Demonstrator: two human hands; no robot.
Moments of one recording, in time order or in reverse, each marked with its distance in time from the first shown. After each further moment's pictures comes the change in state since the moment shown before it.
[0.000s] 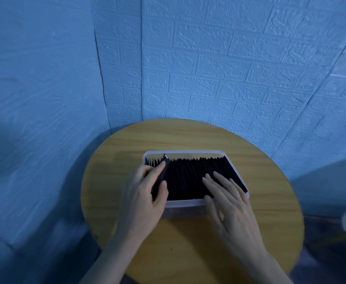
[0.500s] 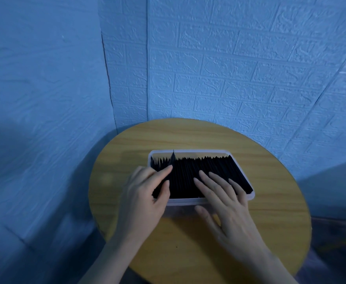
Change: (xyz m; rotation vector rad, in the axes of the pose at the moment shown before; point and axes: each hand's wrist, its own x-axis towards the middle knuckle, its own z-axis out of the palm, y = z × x) left_hand 0.001 0.006 -0.016 0.078 0.078 0.169; right_hand -0.001 -0.003 0.001 -0.066 -0.187 -0.115
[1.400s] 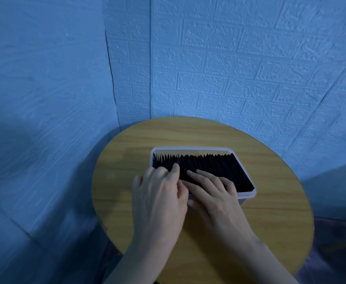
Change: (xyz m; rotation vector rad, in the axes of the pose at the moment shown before) left_hand 0.009 0.059 -0.008 0.428 -0.070 -0.170; right_hand 0.018 -0.008 0.009 -0.010 0.008 -0.053
